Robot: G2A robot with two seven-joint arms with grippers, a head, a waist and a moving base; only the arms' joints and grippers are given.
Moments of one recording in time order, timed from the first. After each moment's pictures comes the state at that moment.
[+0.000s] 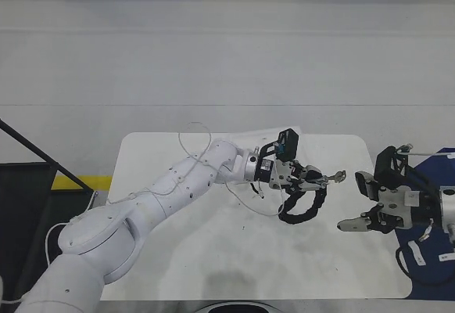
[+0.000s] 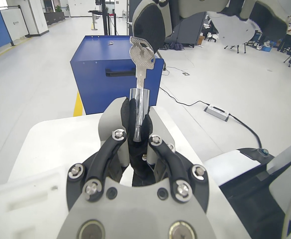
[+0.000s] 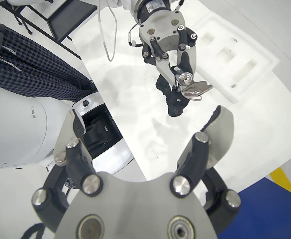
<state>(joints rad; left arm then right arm) 0.46 -1.34 -0.26 -1.00 0.78 -1.01 0.31 -1.40 -0.74 1.71 -2.14 0.05 -0.44 1.37</state>
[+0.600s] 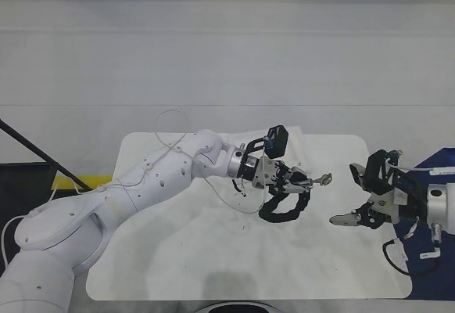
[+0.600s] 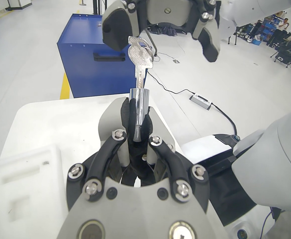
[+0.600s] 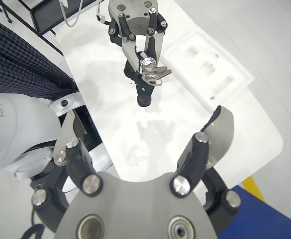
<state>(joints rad) 0.38 -1.17 -0.18 -1.20 0.48 -1.01 0.01 -1.39 -0.73 1.63 -2.12 -0.19 -0.66 1.16</state>
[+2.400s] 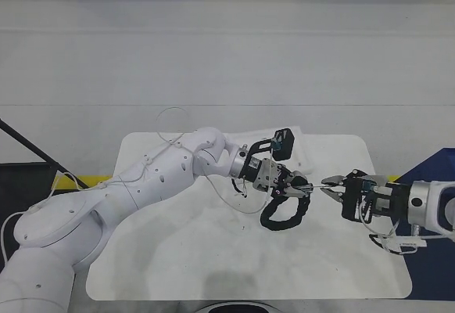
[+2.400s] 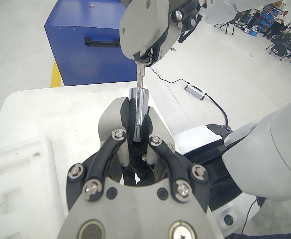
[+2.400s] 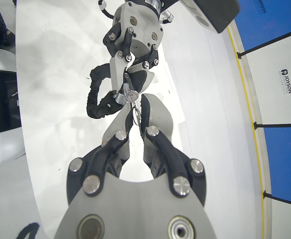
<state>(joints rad) 0.35 -1.18 -0.17 -1.21 0.37 -1.01 -0.15 -1.36 -0.69 1.53 -2.16 -0.78 -0.93 0.68</state>
